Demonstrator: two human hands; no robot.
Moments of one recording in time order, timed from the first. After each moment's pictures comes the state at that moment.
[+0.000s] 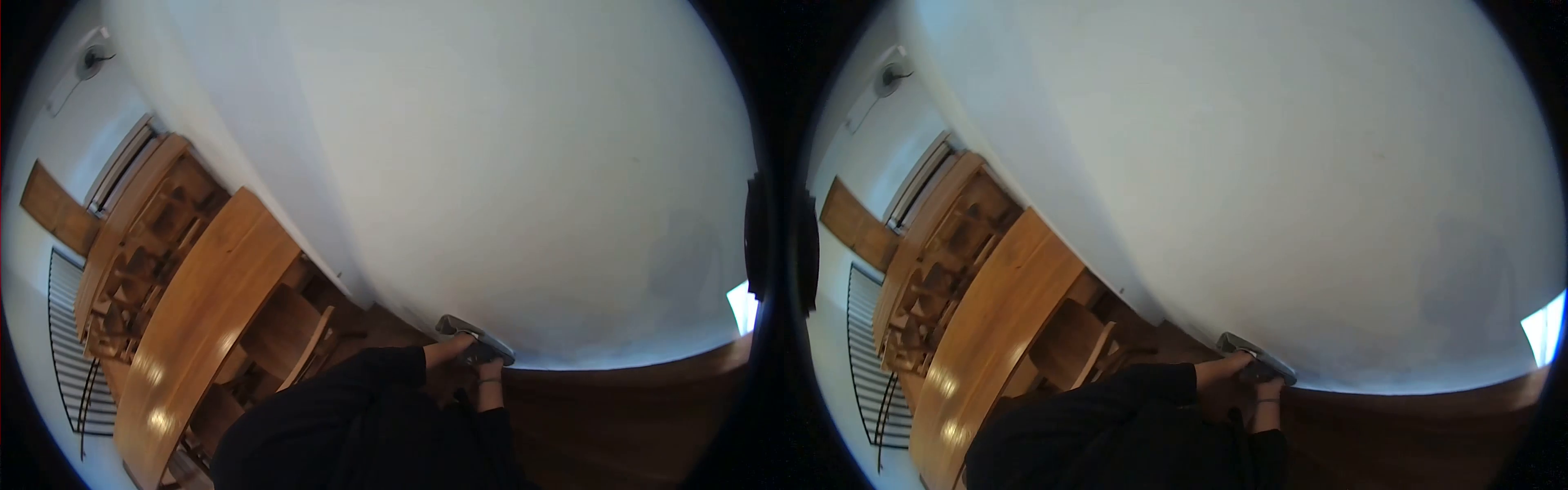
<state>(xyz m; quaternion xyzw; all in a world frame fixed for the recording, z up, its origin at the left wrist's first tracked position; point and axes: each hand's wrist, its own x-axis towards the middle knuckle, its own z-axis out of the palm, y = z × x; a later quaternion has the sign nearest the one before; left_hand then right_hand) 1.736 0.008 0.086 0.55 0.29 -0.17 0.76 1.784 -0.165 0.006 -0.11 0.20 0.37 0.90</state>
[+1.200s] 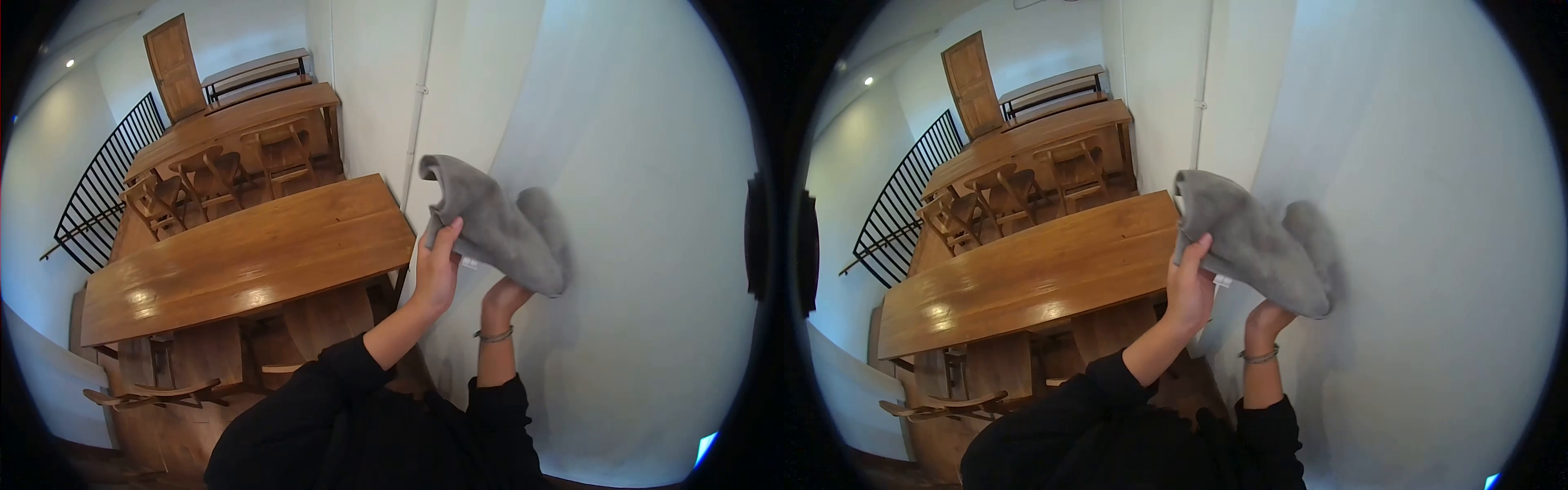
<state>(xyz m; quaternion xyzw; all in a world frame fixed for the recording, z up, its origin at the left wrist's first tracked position) 1.533 0.240 0.541 0.30 0.11 0.64 0.70 1.655 0.240 0.459 -0.40 -0.33 0.07 0.85</state>
